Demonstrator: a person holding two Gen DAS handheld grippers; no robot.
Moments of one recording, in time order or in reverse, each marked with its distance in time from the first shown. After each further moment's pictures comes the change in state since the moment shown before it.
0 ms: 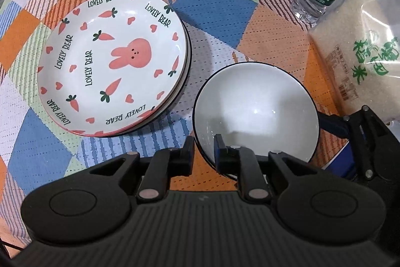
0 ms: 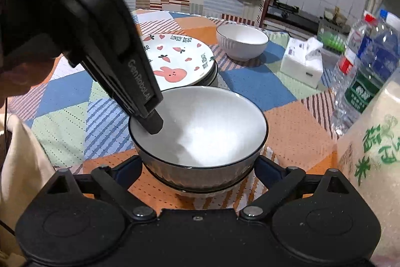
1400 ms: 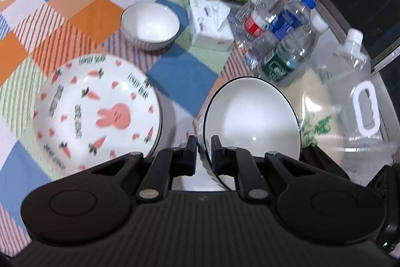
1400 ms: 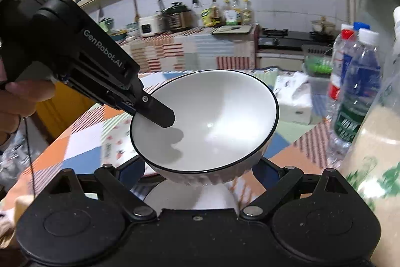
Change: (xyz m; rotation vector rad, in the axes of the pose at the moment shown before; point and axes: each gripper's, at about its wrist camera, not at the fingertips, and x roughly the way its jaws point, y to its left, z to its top) left arm -0.070 0.024 0.037 -0.101 -0.181 -0.240; right arm -0.022 -0.052 0.034 0.178 -0.223 0.118
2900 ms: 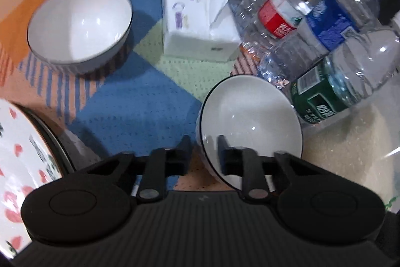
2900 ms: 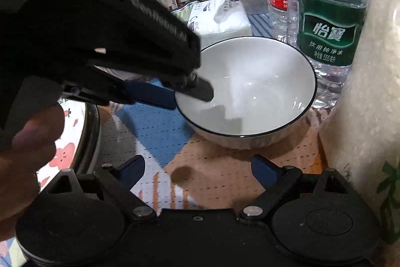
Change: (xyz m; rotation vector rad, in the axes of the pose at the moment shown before) left arm 0.186 -0.027 0.078 -0.016 0.041 -0.002; right arm 0.117 -0.083 -0.013 0.340 0.200 -0.245
